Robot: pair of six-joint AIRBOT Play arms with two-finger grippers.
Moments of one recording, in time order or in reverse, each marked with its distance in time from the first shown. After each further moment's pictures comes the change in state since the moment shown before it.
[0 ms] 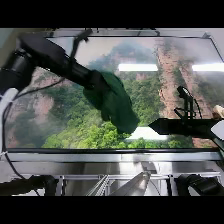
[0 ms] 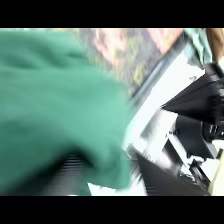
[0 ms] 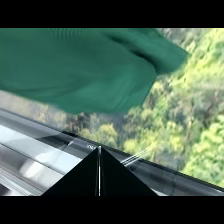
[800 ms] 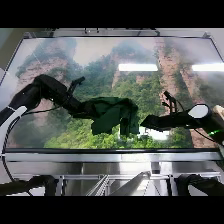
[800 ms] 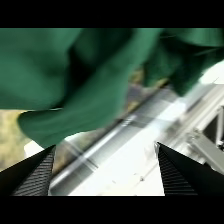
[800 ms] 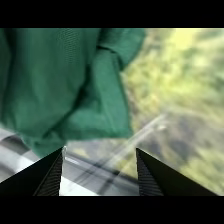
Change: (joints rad) left arm 0.145 0.024 -0.456 0.098 -0.071 0.036; right arm -0.111 -0.448 0.002 0.248 -0.058 -0.280
